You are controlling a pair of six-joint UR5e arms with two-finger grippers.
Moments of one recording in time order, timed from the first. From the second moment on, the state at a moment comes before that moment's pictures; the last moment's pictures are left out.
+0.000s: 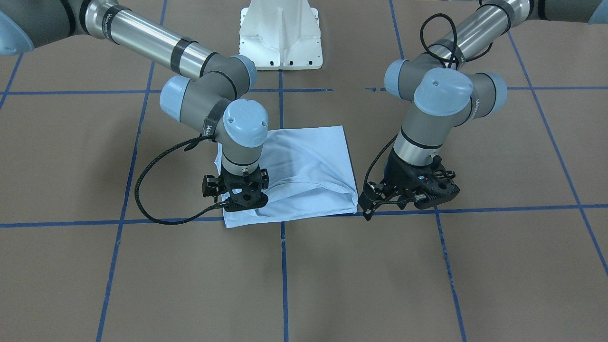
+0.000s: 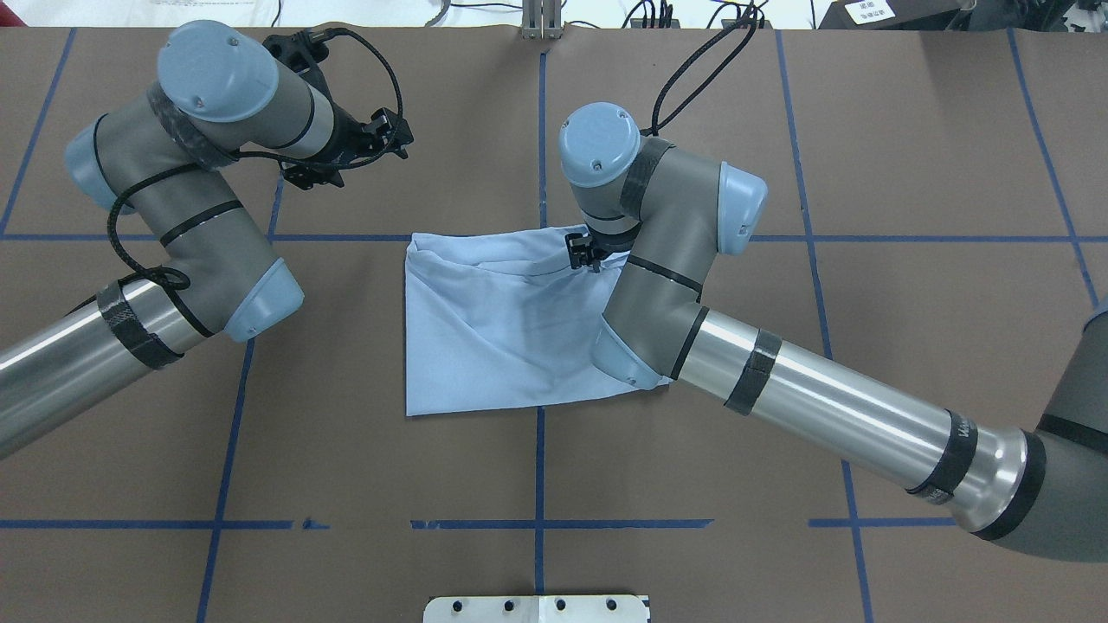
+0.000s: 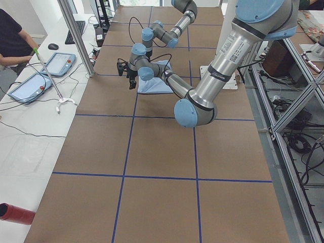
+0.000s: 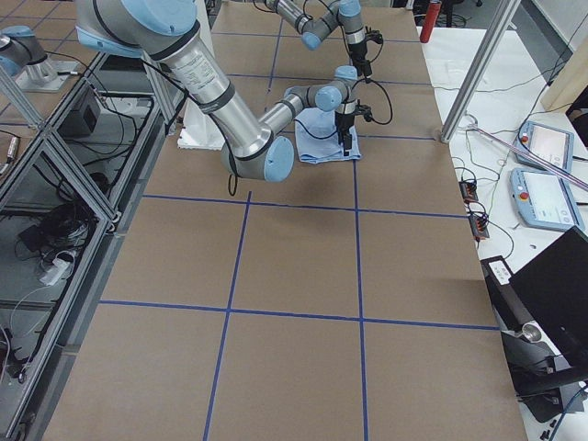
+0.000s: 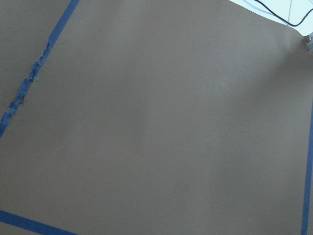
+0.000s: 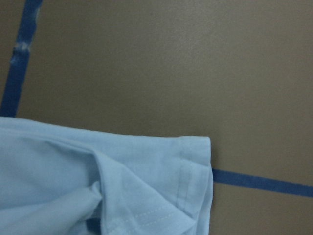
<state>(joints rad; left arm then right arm) -0.81 -2.19 -1.49 -1.98 -1.87 -1.43 0.63 -0.70 1.26 -1.62 1.81 0.85</state>
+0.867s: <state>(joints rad) -0.83 -2.18 -1.50 -1.98 -1.91 -1.37 0.81 -0.71 1.23 -1.62 1.85 0.69</state>
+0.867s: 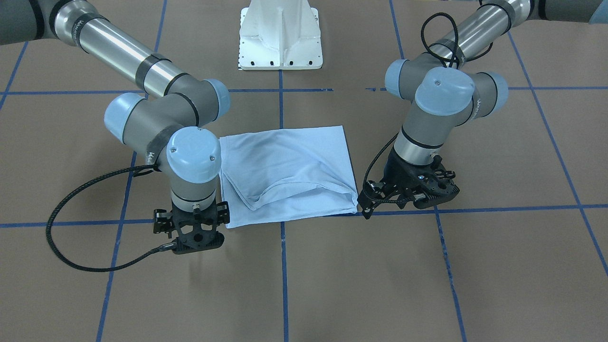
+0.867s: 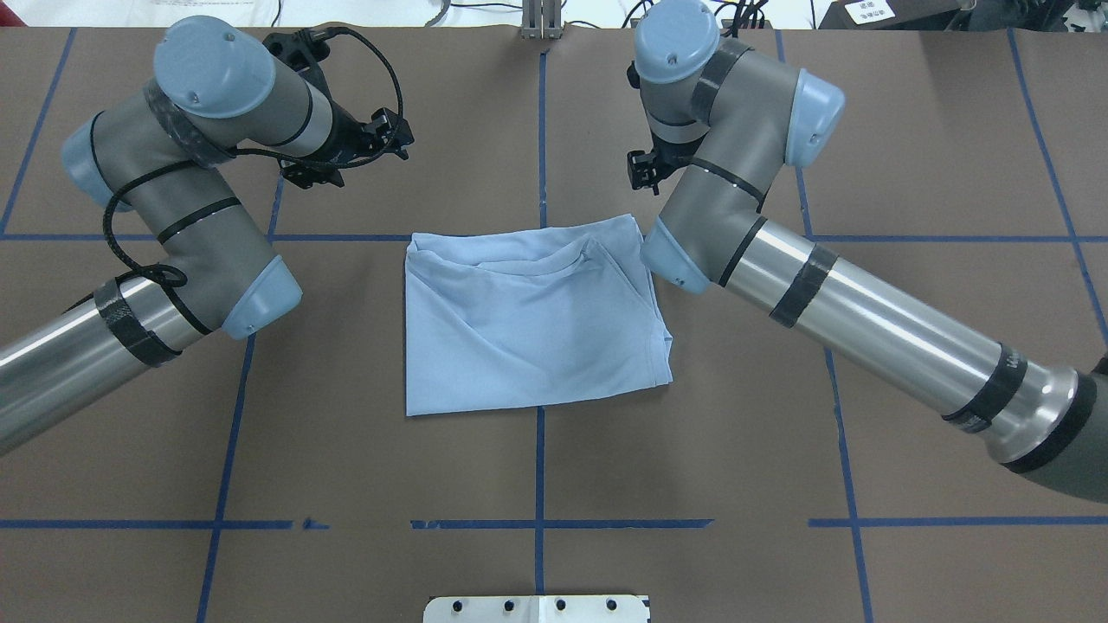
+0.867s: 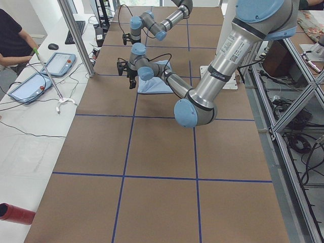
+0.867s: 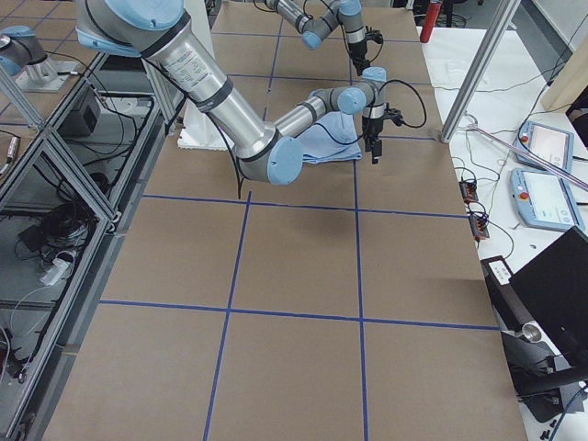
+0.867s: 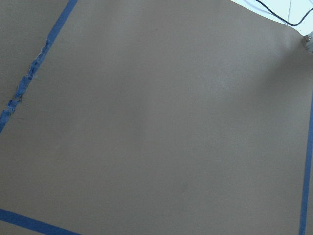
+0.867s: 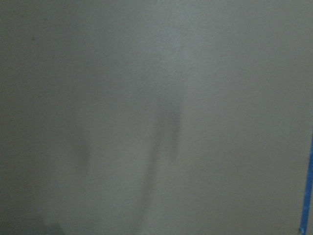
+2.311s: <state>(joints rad) -1.48 -1.61 -1.59 -1.97 -2.26 -0.03 1.51 -1.49 1.73 -1.62 2.35 0.00</state>
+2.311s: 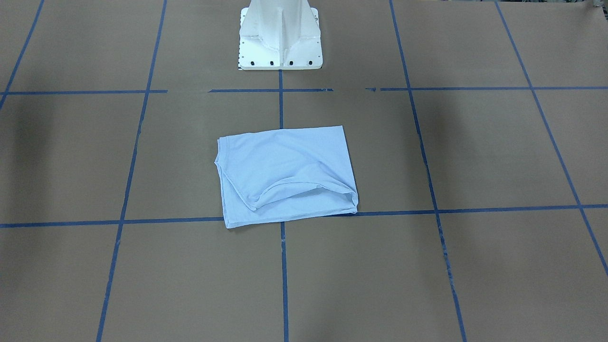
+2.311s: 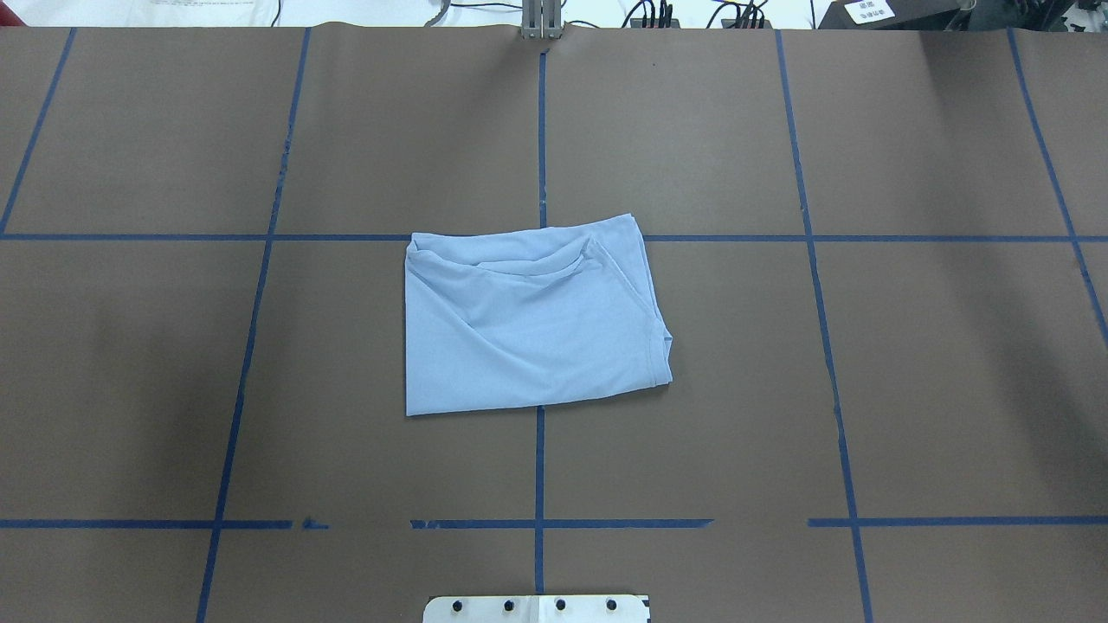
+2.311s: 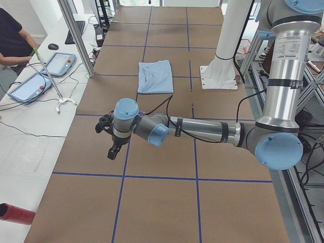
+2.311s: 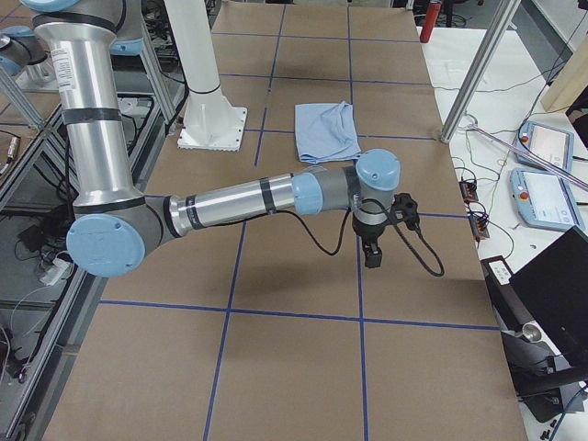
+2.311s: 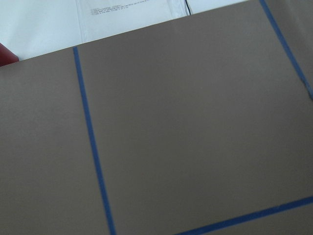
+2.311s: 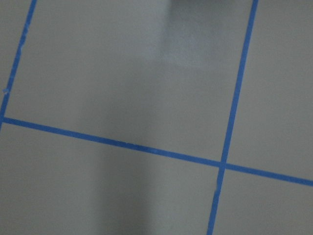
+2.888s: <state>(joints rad) -1.48 -1.56 -1.61 -1.81 -2.26 -0.02 1.51 -1.63 1.76 -1.62 2.39 0.00</state>
